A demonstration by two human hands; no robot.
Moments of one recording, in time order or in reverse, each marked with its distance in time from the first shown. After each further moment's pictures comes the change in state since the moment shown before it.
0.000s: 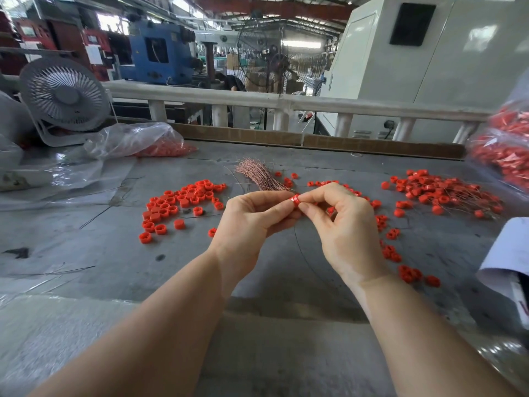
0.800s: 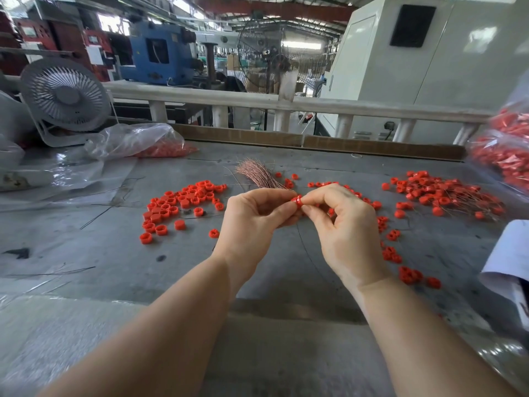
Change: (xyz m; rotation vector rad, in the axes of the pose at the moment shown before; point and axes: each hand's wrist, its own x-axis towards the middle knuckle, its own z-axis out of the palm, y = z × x) left_hand -0.001 -0.001 0.006 0.151 0.045 0.182; right_hand 0.001 -0.001 0.000 -0.074 0.043 -0.114
